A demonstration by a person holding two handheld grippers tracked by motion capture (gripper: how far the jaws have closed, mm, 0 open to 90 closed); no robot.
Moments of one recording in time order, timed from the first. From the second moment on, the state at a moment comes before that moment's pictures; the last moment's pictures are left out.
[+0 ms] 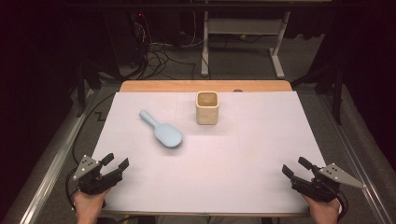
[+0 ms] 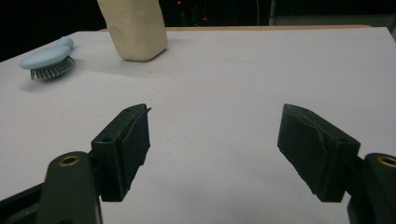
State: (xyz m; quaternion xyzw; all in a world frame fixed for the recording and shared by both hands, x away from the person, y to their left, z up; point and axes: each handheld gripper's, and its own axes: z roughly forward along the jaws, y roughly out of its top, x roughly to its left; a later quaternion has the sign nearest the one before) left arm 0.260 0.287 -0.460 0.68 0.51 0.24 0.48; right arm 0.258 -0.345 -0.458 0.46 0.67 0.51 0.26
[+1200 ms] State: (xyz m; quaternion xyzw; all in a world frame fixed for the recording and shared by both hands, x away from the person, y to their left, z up) left arm 0.295 0.250 -0.445 0.71 0.48 0.24 0.46; right arm 0.259 -0.340 -0.460 0.45 0.70 0.50 0.25
